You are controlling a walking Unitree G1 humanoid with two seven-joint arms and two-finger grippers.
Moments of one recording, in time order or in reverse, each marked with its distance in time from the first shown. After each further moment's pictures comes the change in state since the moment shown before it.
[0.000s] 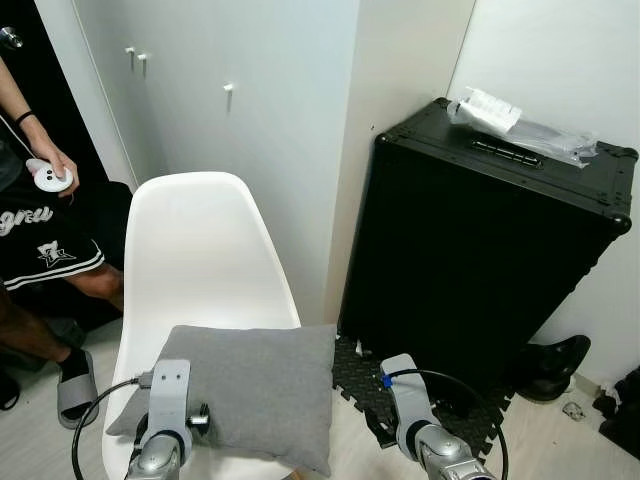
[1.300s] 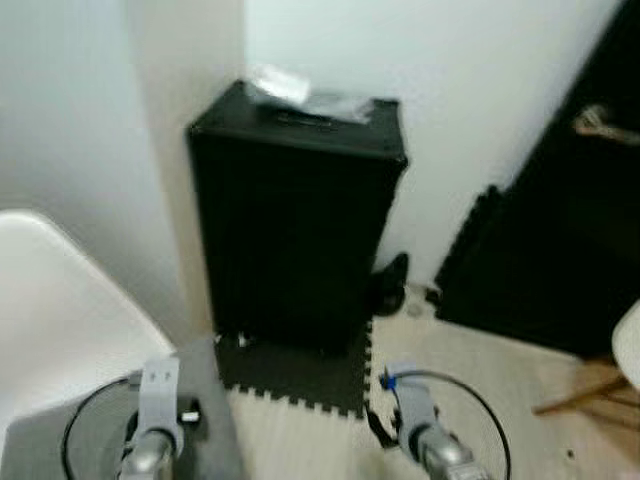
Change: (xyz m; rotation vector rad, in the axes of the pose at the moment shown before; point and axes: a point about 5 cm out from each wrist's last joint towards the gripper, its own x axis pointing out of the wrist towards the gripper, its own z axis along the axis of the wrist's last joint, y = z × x) left arm 0.008 0.001 0.024 0.005 -0.101 0.001; right arm -0.004 -0.014 -0.005 0.042 0.006 -0.051
